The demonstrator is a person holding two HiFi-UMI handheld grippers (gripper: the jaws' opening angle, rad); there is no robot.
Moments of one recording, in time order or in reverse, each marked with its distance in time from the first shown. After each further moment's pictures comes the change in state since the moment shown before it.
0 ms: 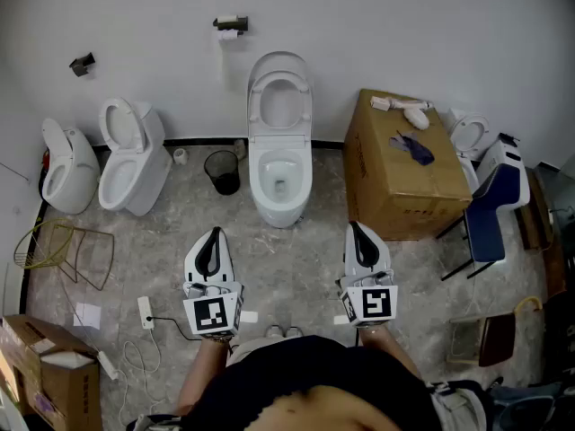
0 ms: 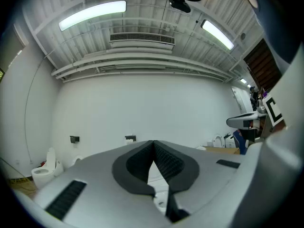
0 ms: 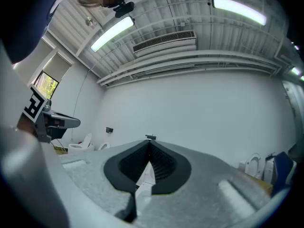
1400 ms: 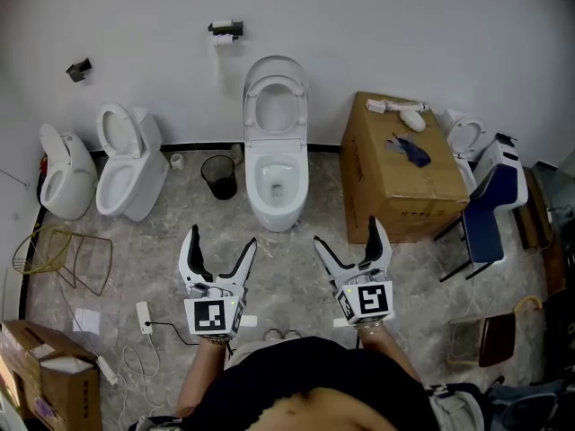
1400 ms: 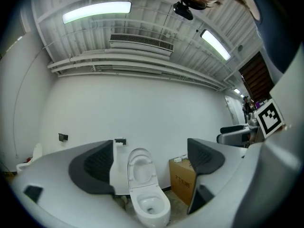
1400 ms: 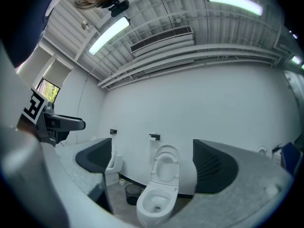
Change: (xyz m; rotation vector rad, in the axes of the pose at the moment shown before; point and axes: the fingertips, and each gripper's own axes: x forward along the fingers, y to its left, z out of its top) left arm 0.011 -0.024 0.011 -0.043 -0.041 -0.103; right arm 0.008 0.002 -0.009 0.063 0.008 0.047
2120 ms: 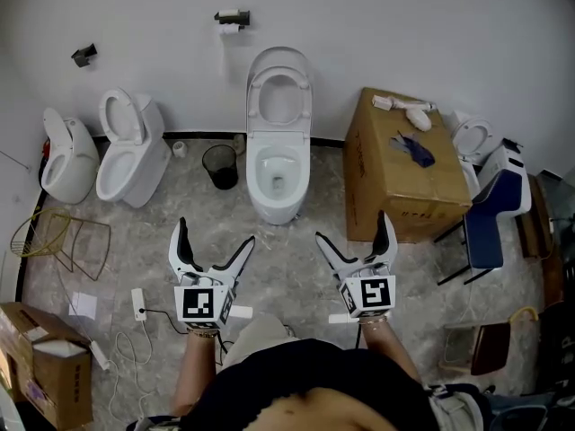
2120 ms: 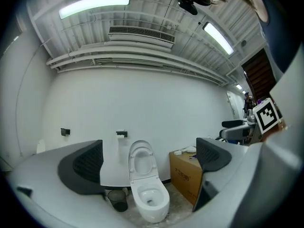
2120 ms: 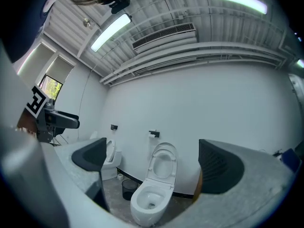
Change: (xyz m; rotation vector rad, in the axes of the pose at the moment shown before) left arm 0.009 -0.006 -0.026 -0.015 0.078 0.013; right arm 0.003 -0.034 -0.013 -0.039 0.043 0.021
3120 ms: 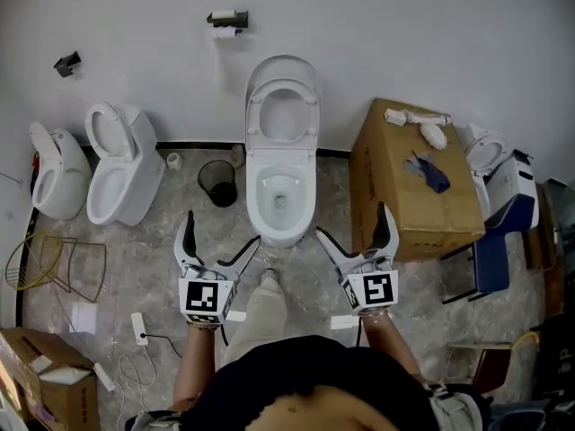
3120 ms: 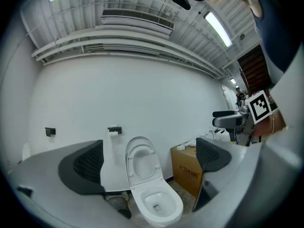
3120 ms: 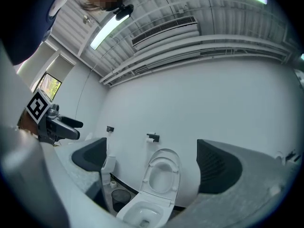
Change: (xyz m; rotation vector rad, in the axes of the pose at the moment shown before) left arm 0.193 0.066 -0.043 0.052 0.063 -0.084; right arm 0.193 -0.052 -0.025 -0.027 -0.060 0.034
